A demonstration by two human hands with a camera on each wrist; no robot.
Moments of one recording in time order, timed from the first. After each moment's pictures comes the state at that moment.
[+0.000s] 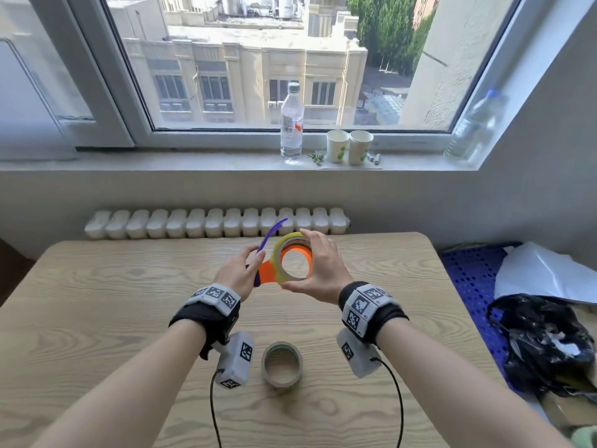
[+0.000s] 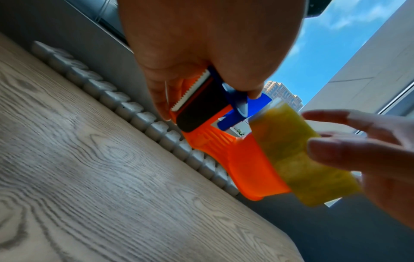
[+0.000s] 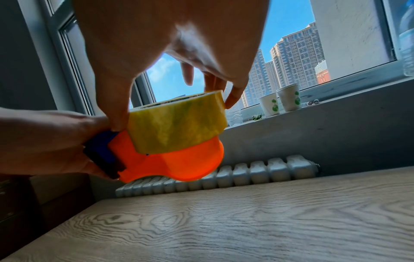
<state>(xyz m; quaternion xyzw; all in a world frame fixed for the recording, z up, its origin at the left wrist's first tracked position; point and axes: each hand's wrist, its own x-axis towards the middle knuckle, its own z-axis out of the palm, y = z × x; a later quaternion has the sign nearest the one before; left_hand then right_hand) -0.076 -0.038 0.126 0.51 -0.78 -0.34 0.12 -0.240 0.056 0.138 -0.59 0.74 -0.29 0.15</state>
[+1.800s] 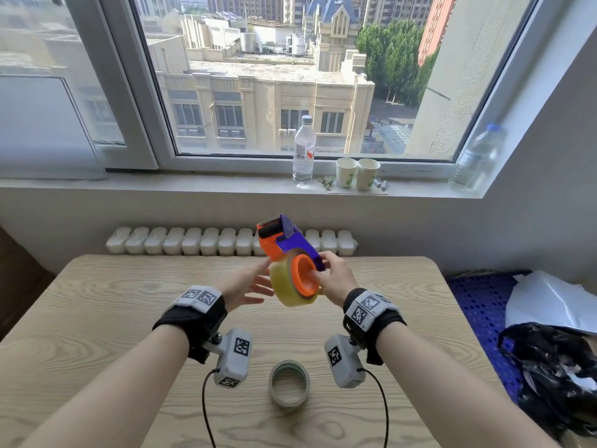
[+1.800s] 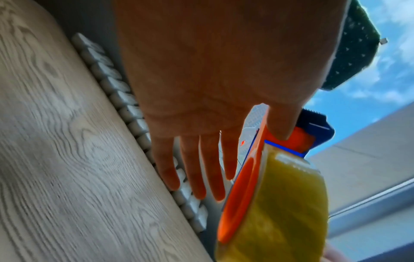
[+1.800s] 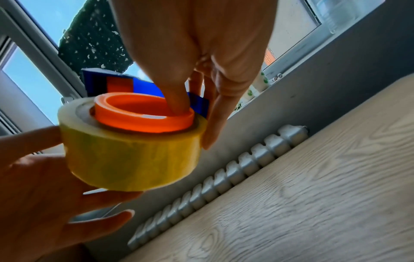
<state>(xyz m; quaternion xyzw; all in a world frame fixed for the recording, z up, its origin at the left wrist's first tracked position) -0.059 -0.036 0.172 0.43 -0.59 -0.67 0.11 -0.235 0.046 0.155 -0.41 0.75 -0.43 0.30</state>
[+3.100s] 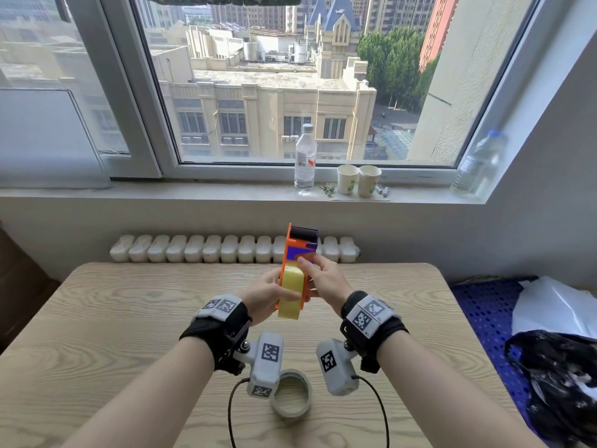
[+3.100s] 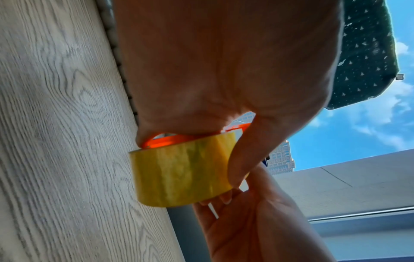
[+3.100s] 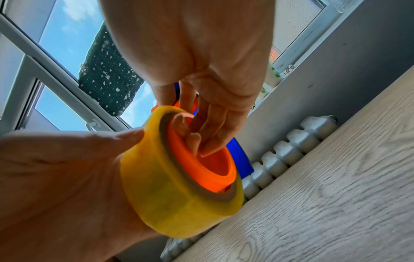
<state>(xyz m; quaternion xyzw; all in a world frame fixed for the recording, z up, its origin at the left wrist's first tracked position) -0.086 -0.013 0.181 0.28 -0.57 -0.76 0.14 -0.220 0.038 0.175 -0.37 0.62 -0.53 0.45</state>
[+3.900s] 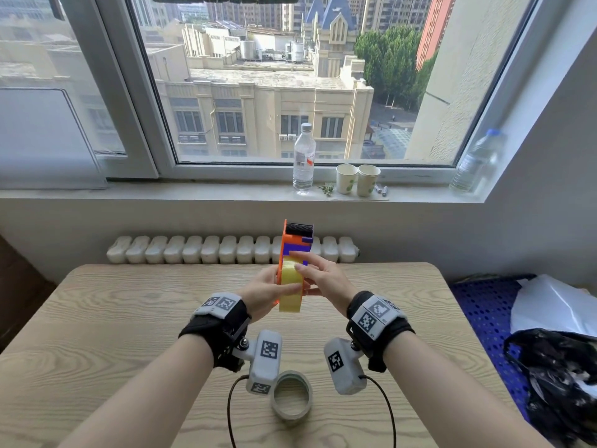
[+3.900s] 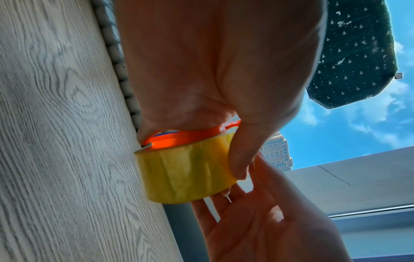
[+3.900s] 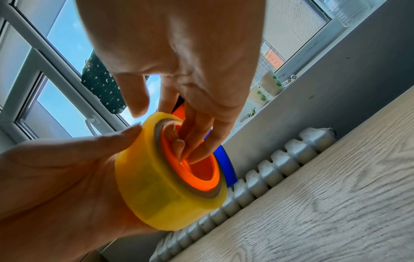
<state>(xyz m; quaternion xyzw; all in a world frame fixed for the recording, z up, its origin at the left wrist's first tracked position) -0.086 -0.019 0.184 0.26 -0.59 -0.75 0.16 -0.226 0.044 0.185 -0.42 0.56 -0.51 0.50</state>
